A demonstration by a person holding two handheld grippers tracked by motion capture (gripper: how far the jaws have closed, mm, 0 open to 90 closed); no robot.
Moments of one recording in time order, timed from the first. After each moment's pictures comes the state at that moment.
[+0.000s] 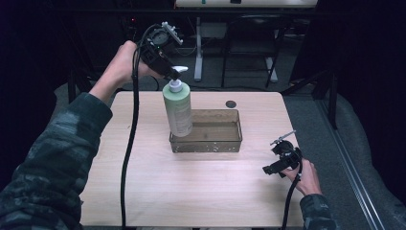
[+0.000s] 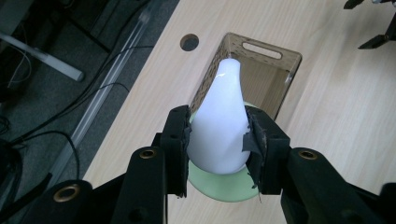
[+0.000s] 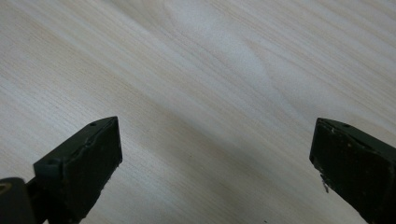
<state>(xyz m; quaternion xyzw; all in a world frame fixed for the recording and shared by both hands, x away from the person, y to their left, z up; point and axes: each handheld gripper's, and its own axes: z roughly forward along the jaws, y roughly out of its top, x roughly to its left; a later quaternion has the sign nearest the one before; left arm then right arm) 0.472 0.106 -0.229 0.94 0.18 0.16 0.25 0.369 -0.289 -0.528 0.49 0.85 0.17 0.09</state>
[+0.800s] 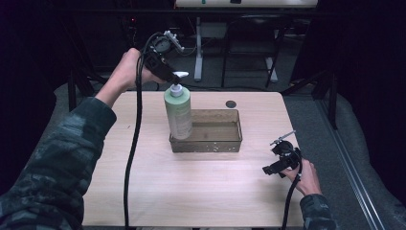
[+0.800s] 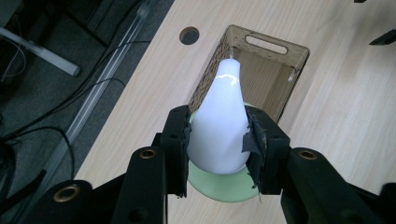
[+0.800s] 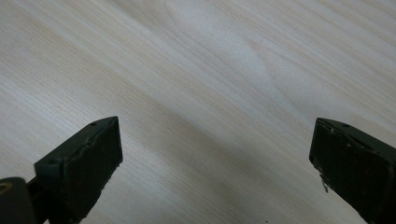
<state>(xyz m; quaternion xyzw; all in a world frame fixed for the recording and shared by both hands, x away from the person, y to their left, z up) 0.480 0.105 -0.253 0.94 0.18 0.15 0.24 0.369 -0.290 -0.528 0.48 0.85 0.17 0.10</state>
